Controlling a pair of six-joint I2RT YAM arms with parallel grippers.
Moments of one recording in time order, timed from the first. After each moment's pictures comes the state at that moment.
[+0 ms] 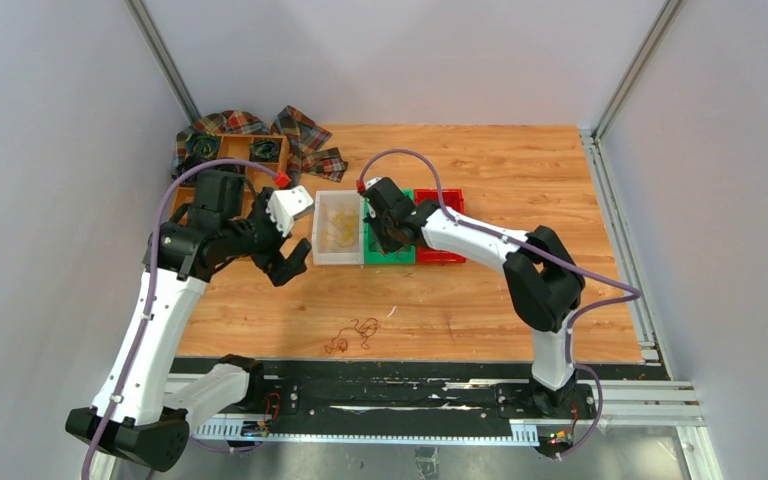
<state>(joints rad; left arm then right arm) -0.24 1.01 1.31 -1.11 0.44 0.55 0.83 1.91 1.45 -0.48 0.14 0.15</state>
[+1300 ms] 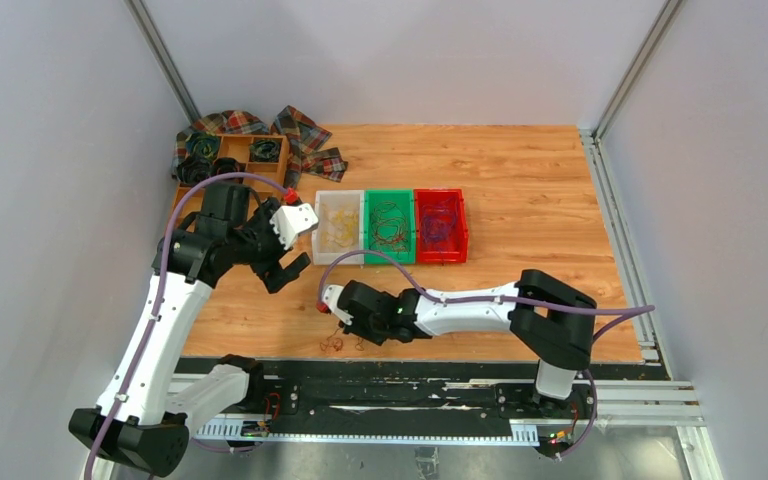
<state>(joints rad) -0.23 0.98 1.17 -1.08 0.36 0.72 1.25 1.78 1.05 -0.25 0.10 -0.08</state>
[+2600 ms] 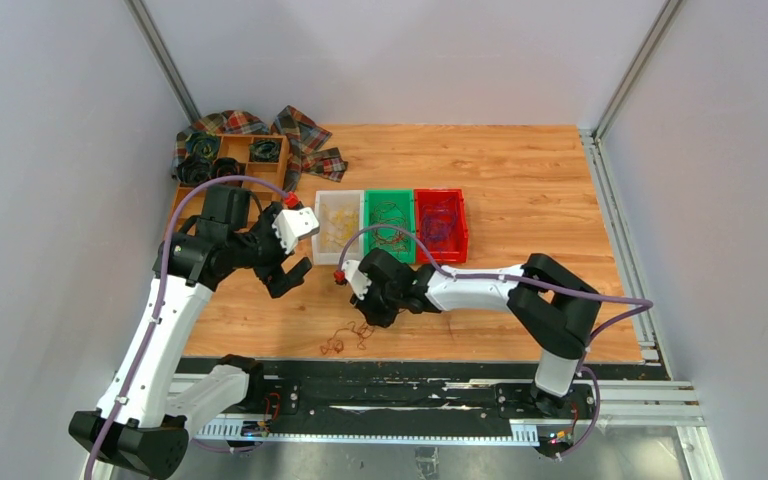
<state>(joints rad) -0.23 0.97 1.15 -1.07 0.44 0.71 1.05 1.79 1.02 -0.17 -0.22 -0.07</state>
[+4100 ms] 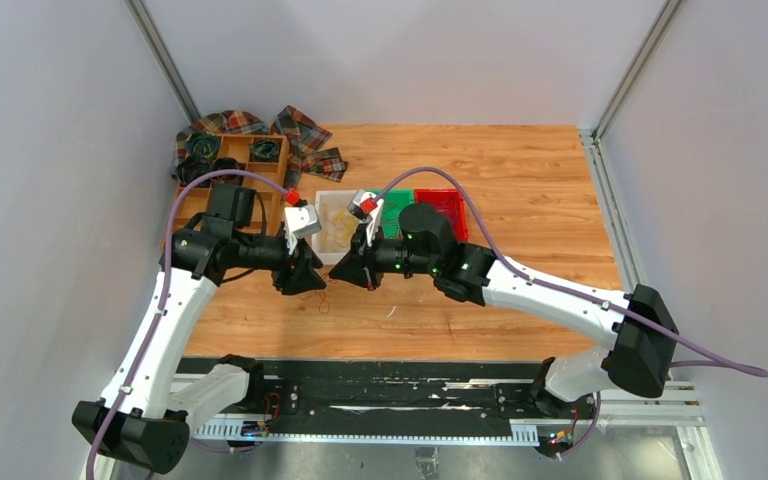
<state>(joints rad) -0.23 1.00 1.13 -1.07 0.88 0.62 1.03 1.41 1.11 0.07 -0.39 0.26</state>
